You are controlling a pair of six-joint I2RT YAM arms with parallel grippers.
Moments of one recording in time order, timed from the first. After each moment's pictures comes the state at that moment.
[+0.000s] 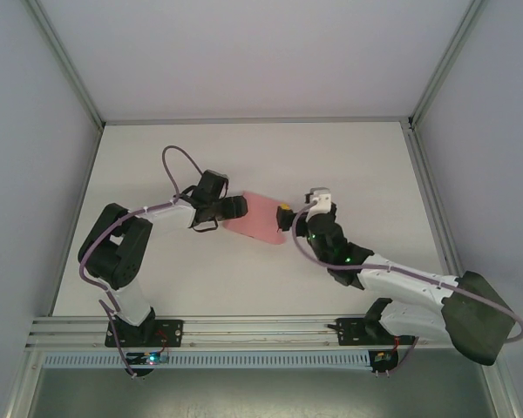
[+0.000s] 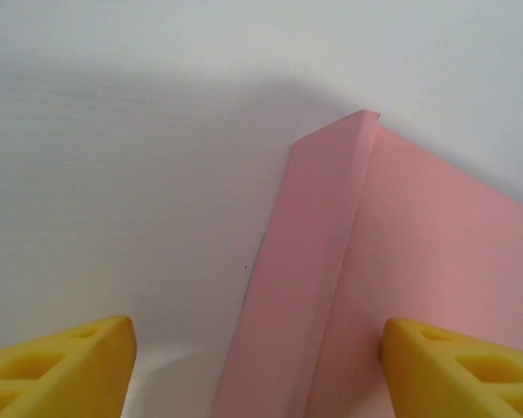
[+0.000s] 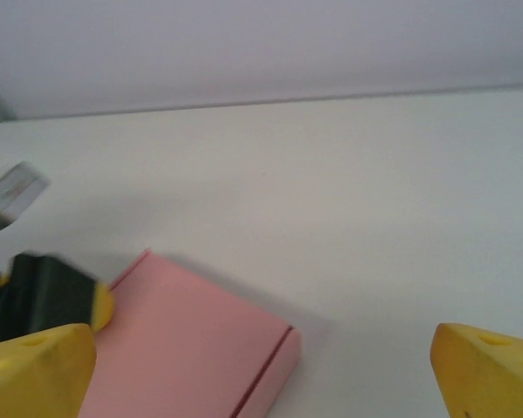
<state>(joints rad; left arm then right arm) -0.45 1.75 0.95 -0.12 0.19 -0.58 0.79 1.13 0.46 0.31 0.48 0.43</state>
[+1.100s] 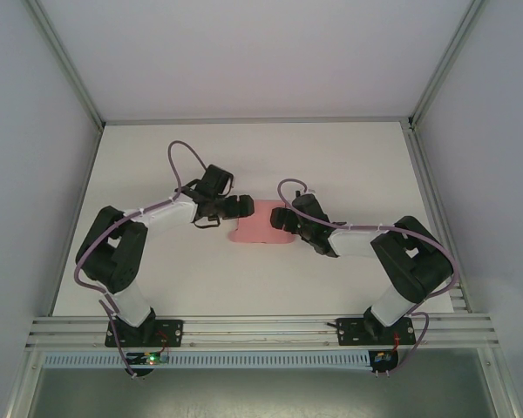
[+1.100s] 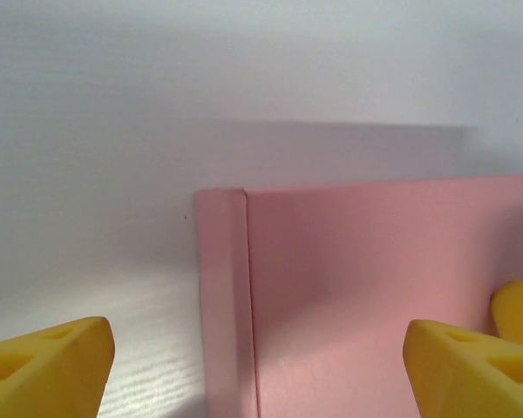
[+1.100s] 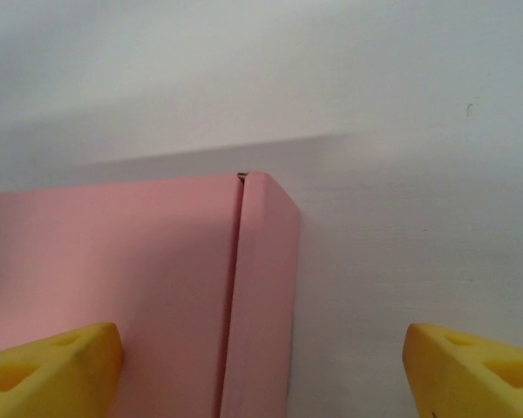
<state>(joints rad) -0.46 1.73 1.04 -0.28 0.27 -0.58 0.60 1.63 0.63 0.26 0.07 0.69</state>
